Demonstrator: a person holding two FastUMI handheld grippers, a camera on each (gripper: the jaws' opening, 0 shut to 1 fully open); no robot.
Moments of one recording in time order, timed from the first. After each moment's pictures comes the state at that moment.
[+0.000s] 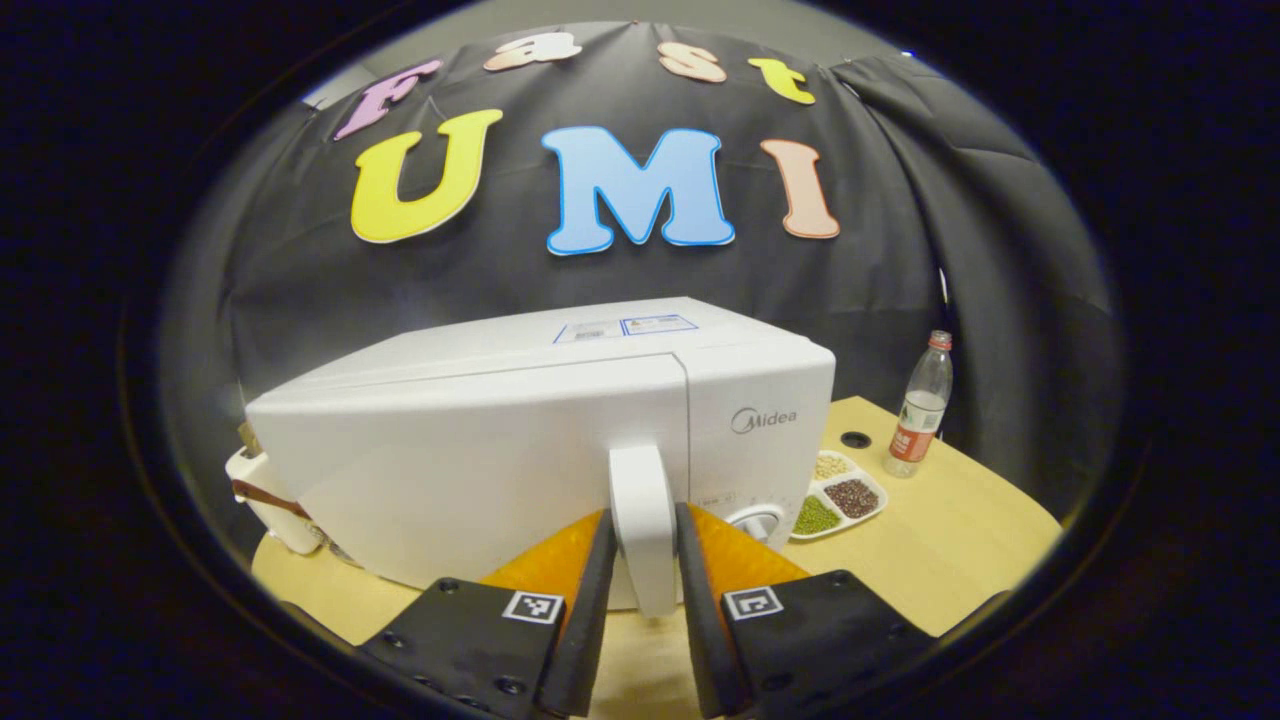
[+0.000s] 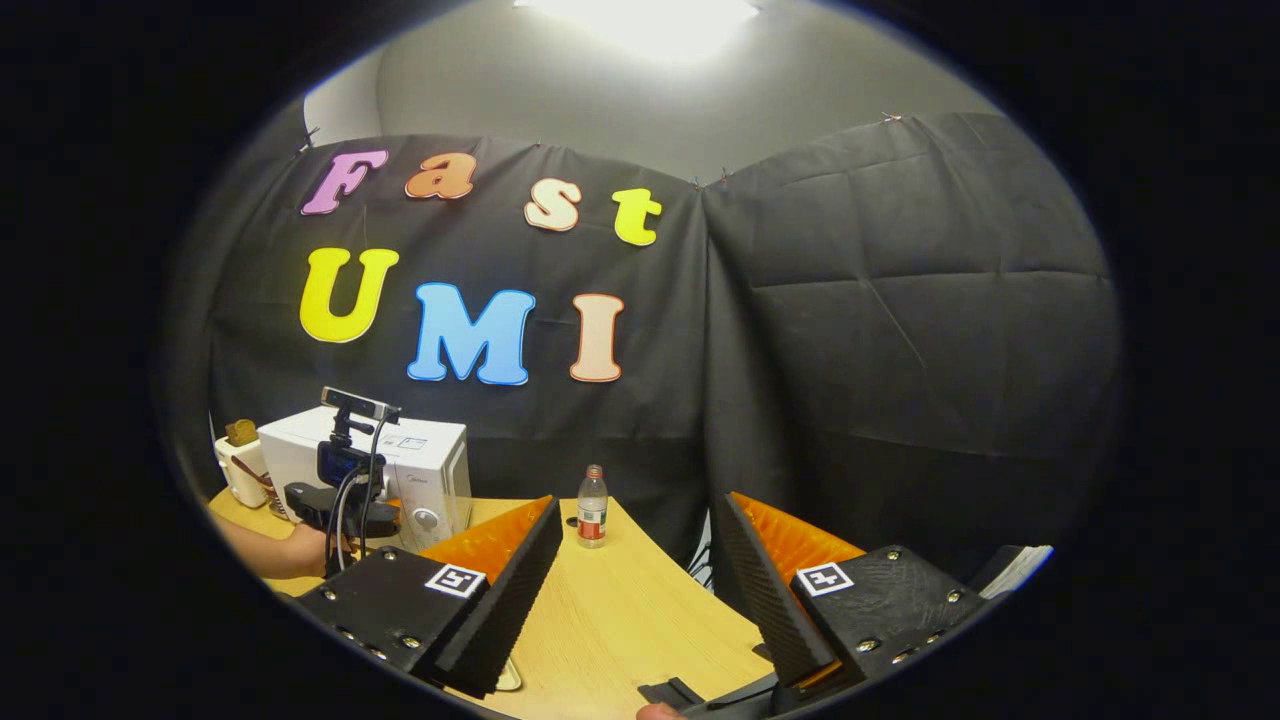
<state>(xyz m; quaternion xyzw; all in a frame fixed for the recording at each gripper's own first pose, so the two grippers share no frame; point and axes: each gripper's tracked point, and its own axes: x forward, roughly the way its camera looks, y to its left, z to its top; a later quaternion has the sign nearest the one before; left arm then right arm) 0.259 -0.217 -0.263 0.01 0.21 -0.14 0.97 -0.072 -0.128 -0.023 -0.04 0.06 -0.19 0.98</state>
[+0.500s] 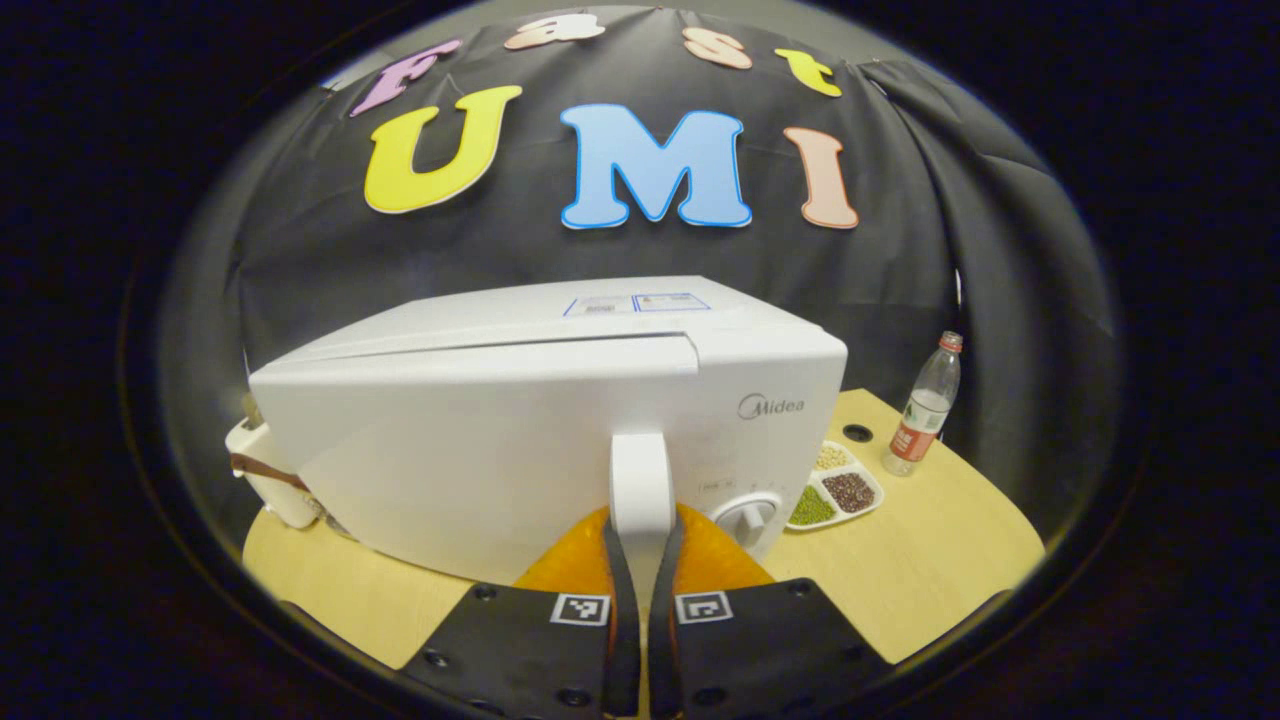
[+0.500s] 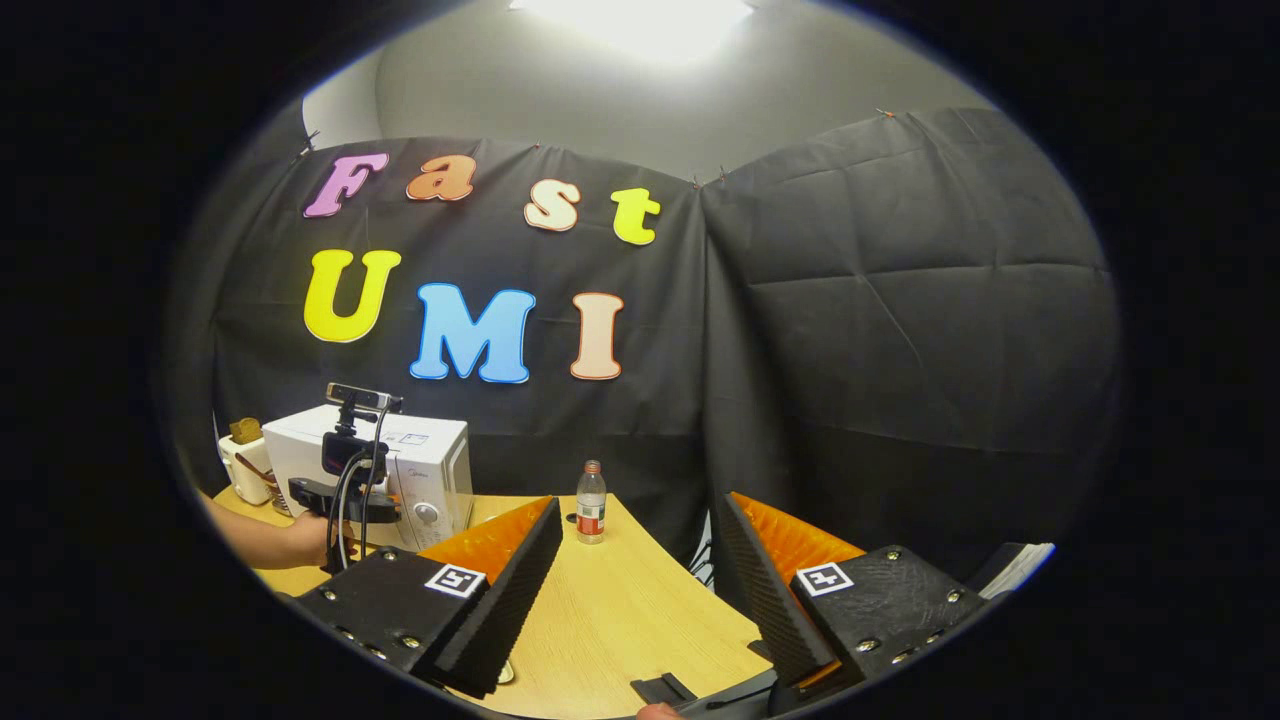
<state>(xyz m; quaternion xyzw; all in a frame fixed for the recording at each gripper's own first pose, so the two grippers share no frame) 0.232 -0.211 -0.267 -0.03 0.26 -0.12 0.96 -0.081 -0.132 -0.030 -0.04 0.06 -0.17 0.98</state>
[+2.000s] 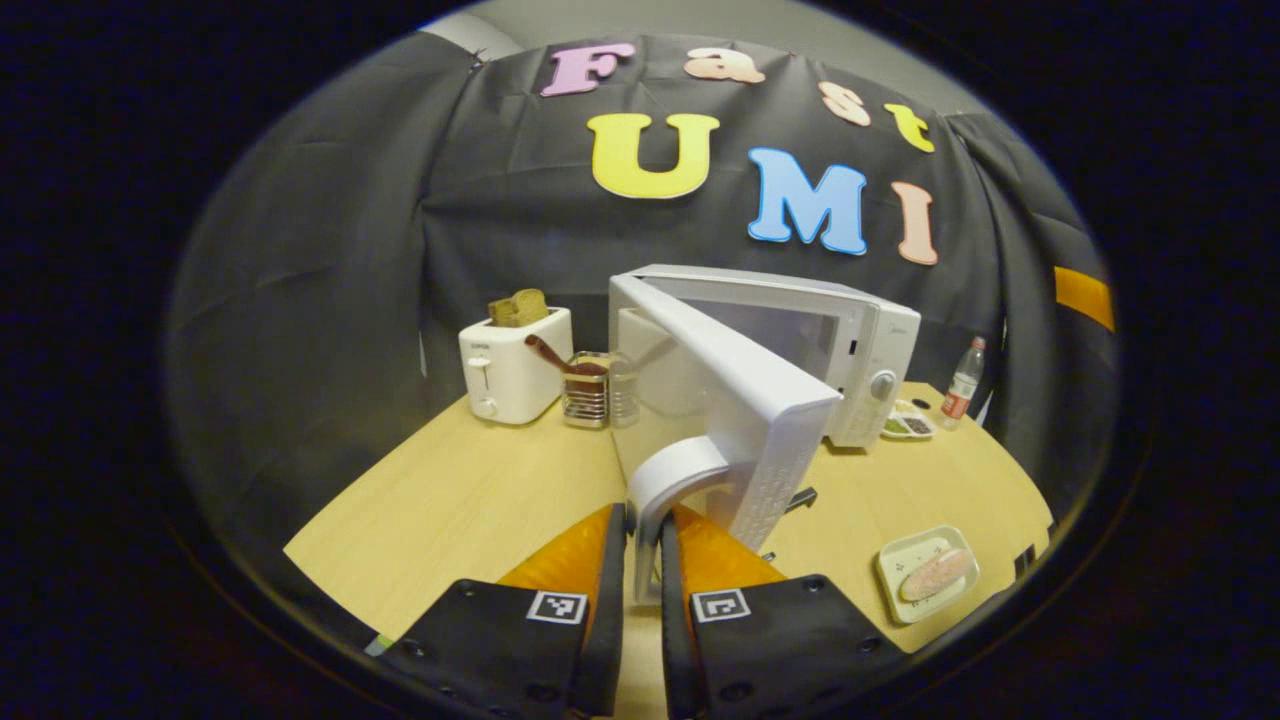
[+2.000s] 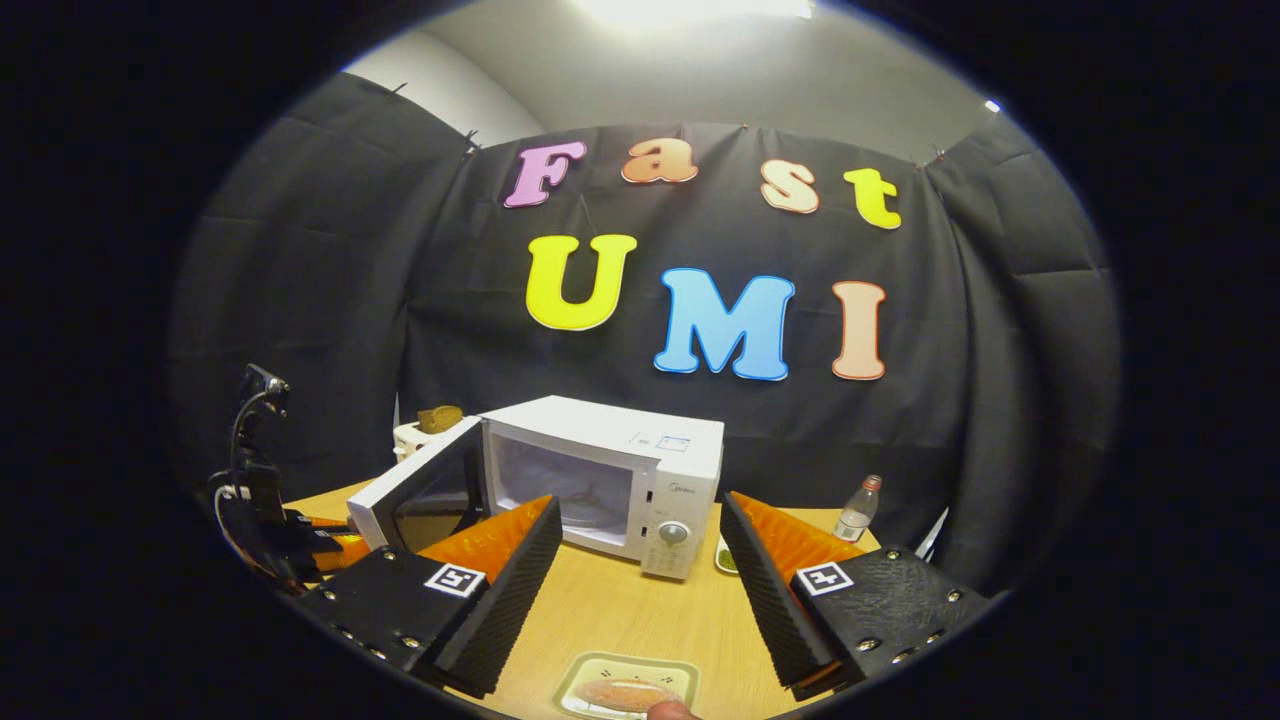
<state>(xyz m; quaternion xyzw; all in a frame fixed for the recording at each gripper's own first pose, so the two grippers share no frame) 0.007 0.081 -0.268 -0.07 0.26 0.01 0.96 0.024 0.103 -0.071 -0.05 0.08 0.16 0.98</state>
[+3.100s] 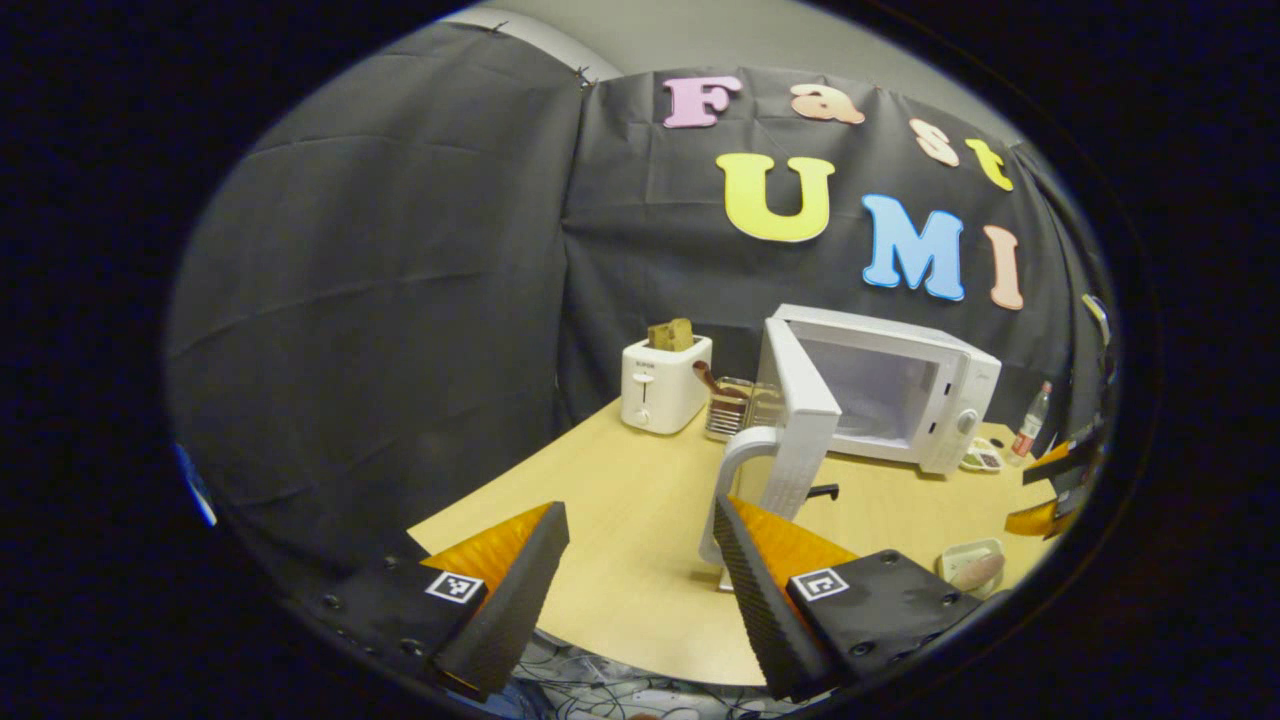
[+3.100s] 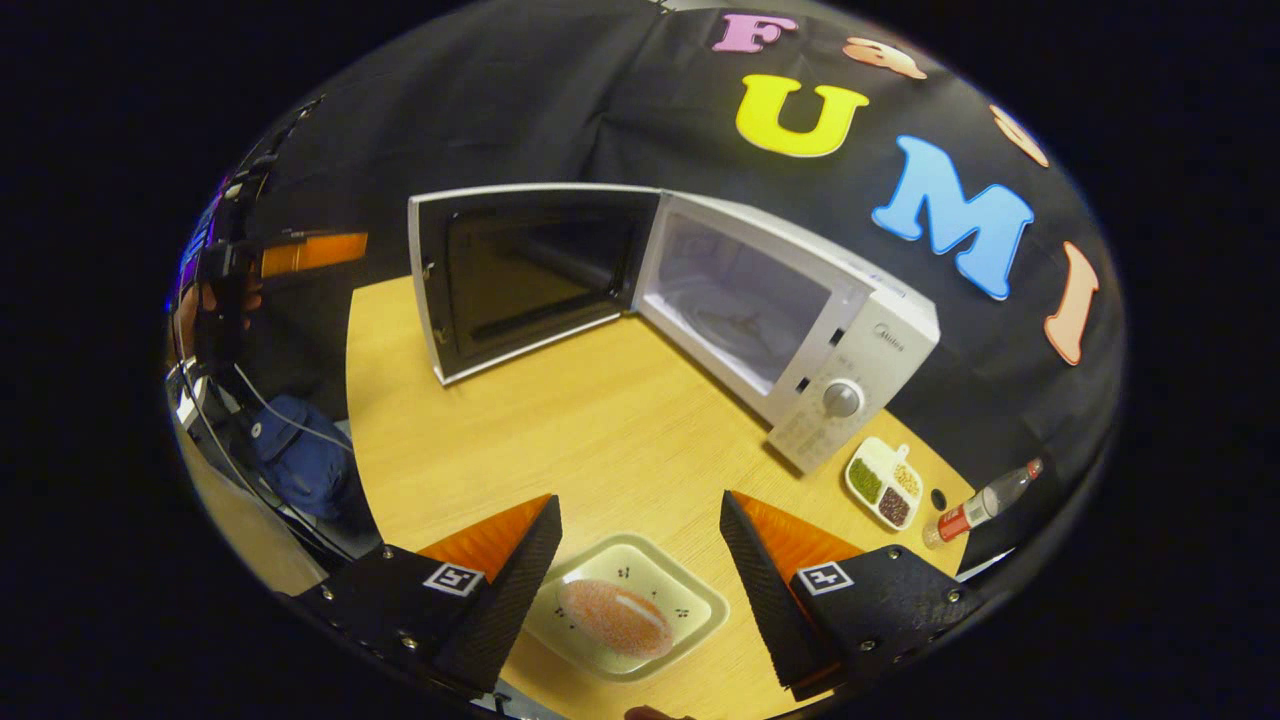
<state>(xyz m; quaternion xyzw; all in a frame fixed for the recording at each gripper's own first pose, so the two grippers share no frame) -0.092 0.187 -0.216 -0.07 0.22 0.17 0.96 -0.005 0.119 -0.272 -0.24 0.32 0.41 0.82</state>
